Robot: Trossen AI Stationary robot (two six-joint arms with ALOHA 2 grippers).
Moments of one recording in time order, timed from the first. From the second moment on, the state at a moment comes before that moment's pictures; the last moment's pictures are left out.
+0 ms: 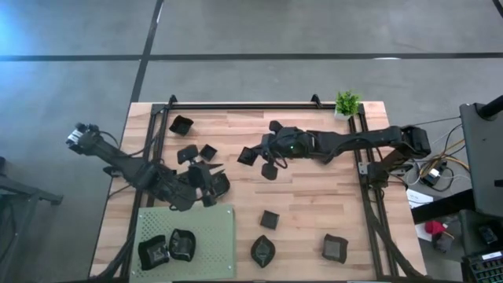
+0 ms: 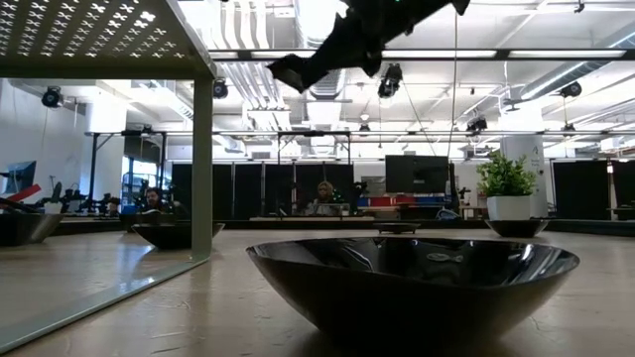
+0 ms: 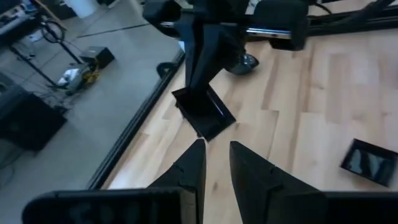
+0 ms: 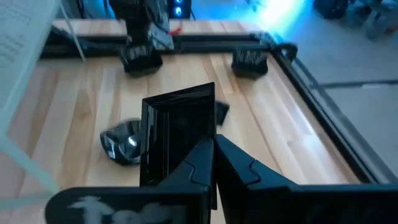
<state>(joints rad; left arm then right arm) -0.49 1.23 1.17 -0.67 -0.92 -0.31 -0.04 1.57 1.19 -0.09 0.16 0.02</state>
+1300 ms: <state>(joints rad) -0.31 1.37 1.17 -0.50 -1.02 -0.31 -0.03 1.57 1.20 0.04 0.16 0.00</state>
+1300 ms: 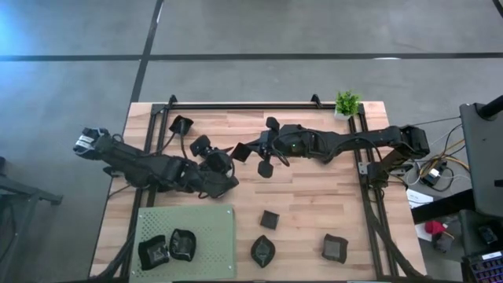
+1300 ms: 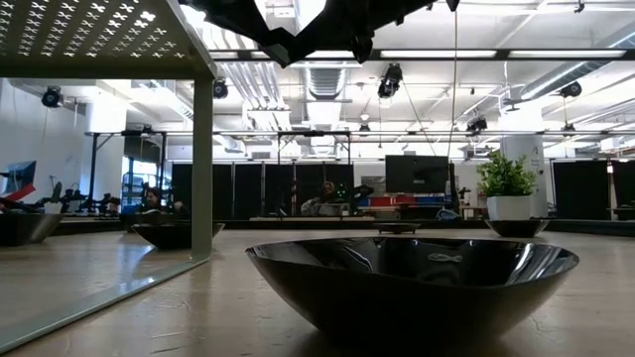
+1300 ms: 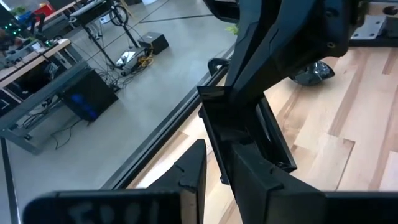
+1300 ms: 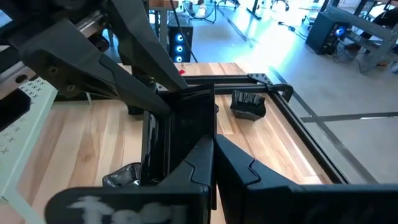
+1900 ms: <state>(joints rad) -0.30 1.37 1.17 -0.50 -1.02 -0.32 -0.04 1.57 1.20 0.04 0.16 0.04</state>
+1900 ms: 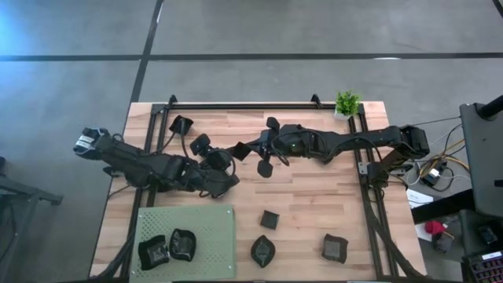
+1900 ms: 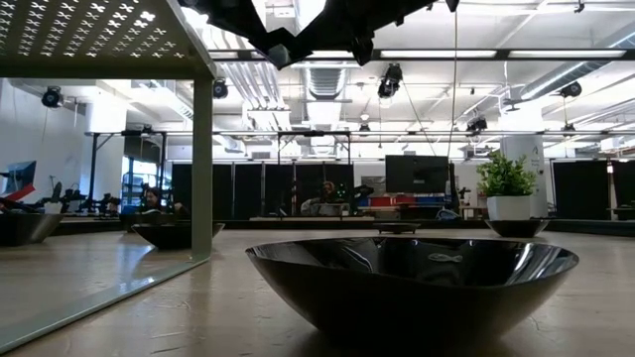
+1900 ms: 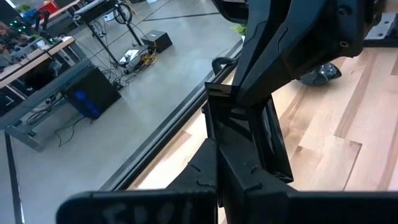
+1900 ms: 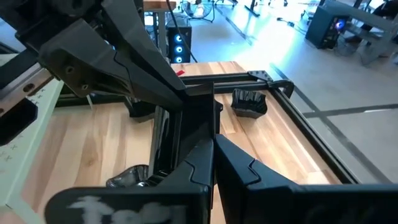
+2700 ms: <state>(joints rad) -0.30 1.37 1.17 -0.51 -1.02 -0.34 -0.03 1.57 1.20 0.04 0.16 0.03</state>
